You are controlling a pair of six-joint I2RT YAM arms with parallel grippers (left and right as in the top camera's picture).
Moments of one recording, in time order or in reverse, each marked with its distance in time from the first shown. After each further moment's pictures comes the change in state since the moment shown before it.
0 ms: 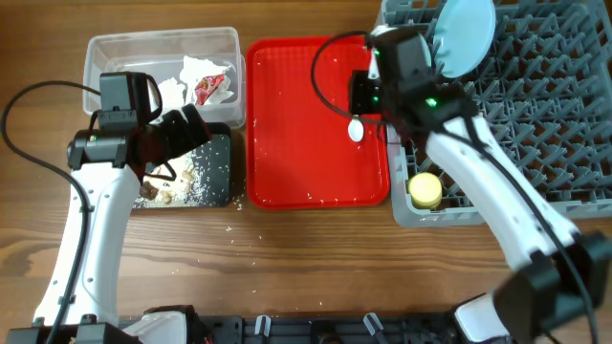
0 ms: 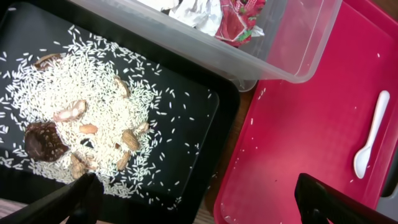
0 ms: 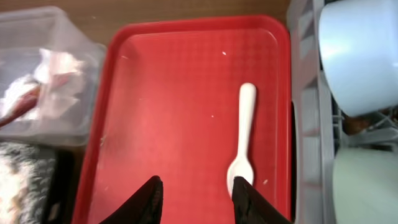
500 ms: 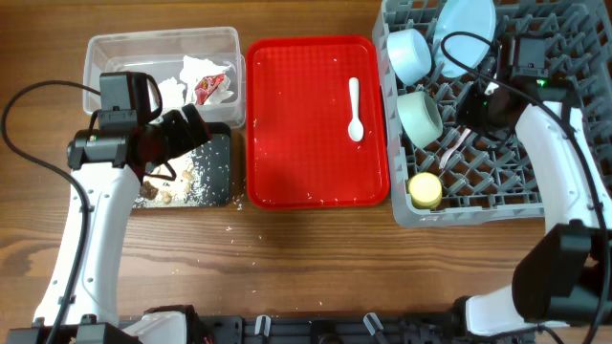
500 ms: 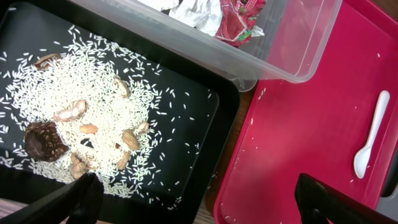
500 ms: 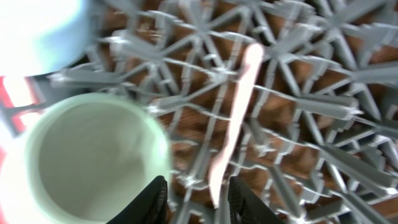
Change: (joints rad) left arm 0.000 0.000 0.000 0.000 0.000 0.000; right arm -0.502 -0.040 -0.106 -0.251 -0.050 0.003
